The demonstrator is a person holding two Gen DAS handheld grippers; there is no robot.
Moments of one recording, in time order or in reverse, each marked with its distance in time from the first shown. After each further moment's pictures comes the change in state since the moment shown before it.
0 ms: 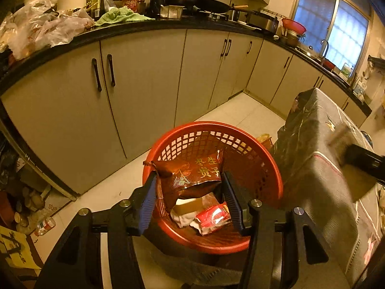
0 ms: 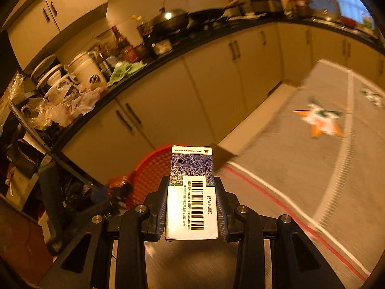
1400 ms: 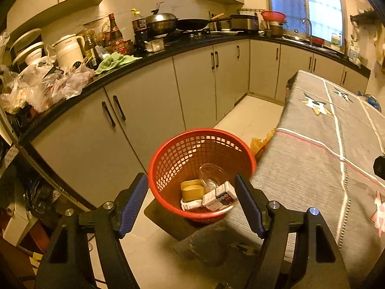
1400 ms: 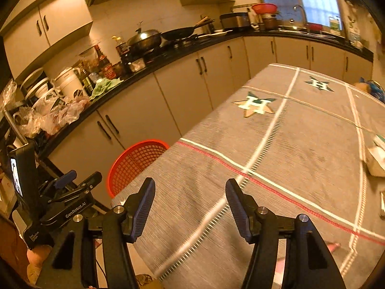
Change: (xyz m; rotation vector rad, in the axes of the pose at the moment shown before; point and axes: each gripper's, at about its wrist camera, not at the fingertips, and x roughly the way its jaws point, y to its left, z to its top) left arm -0.092 -0.084 -0.039 0.239 -0.112 0.150; right arm -0.135 -0.039 -0.090 0.066 -0.164 -0.187
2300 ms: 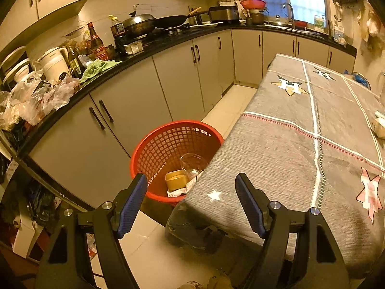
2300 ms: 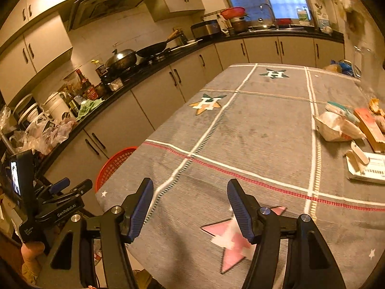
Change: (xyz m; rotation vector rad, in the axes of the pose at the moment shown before) left arm -0.023 -0.053 -0.009 0.105 0.044 -0.025; right arm -0.061 -0.067 -0.036 0.134 -0.065 -0.061
